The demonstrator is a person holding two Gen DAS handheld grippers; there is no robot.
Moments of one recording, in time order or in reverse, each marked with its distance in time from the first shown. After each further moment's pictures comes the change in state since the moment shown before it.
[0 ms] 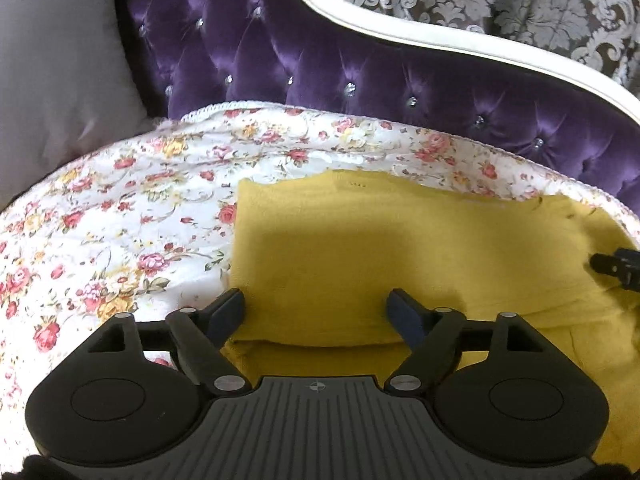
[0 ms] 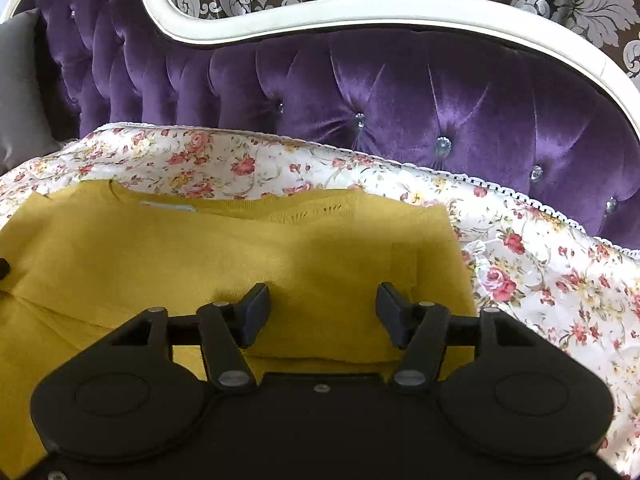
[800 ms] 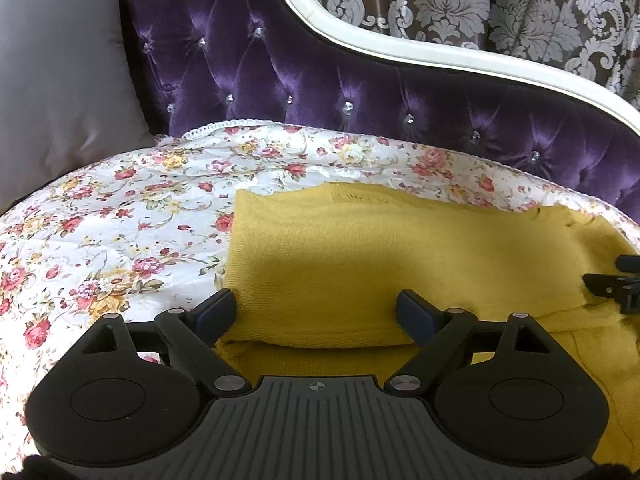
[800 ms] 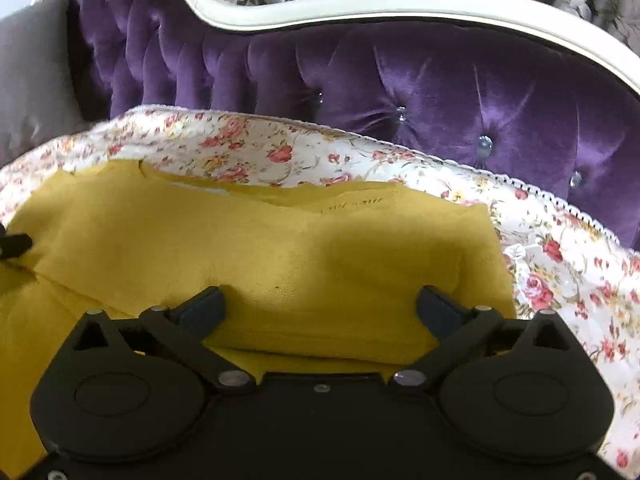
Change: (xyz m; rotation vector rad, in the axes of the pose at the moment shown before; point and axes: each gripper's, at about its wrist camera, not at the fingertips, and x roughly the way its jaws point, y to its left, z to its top) left arm 0.001 -0.002 -0.008 -0.001 -0.069 -0.007; right arm 0.010 0.010 0.000 -0.071 0.020 0.086
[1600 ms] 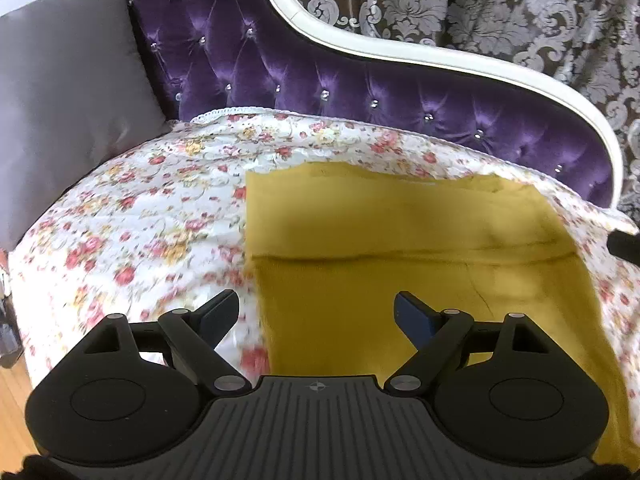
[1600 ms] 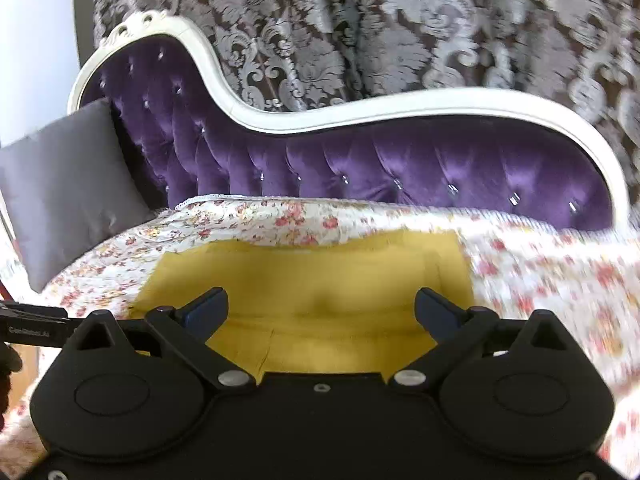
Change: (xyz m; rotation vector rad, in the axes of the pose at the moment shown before) left arm -0.135 -0.004 0.009 0.023 0.147 -0.031; right arm -0.190 0.032 -0.015 0.207 -0.160 0.056
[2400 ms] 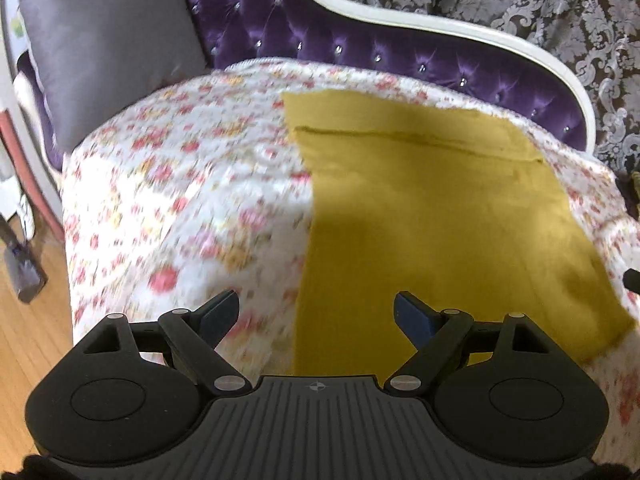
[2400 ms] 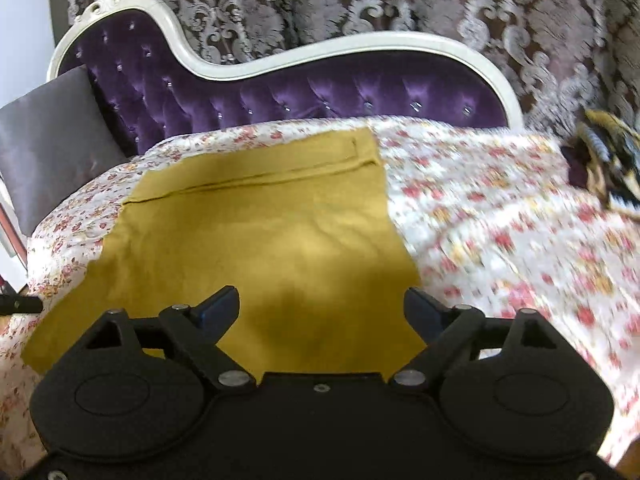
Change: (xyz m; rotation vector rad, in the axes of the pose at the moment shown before) left arm -0.092 0.035 -0.127 -0.017 0.059 0.003; right arm -0.123 0.001 -0.119 0.074 0.085 -0.174
